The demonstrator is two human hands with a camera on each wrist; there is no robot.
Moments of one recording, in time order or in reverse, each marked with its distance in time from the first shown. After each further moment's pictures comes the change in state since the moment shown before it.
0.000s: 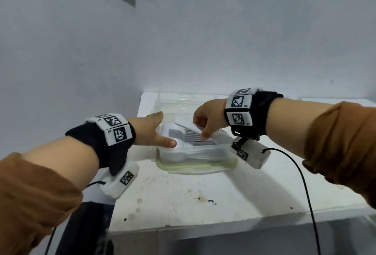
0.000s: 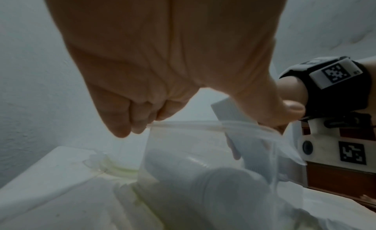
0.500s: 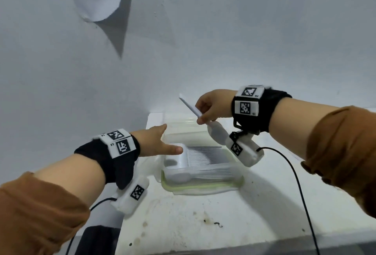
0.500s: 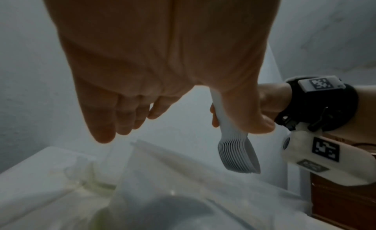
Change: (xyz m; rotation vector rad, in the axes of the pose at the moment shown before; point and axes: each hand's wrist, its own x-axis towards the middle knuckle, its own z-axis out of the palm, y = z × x) left_hand 0.003 0.003 -0.018 -0.062 0.032 -0.015; right_hand -0.007 0.007 -0.048 0.241 0.259 -0.020
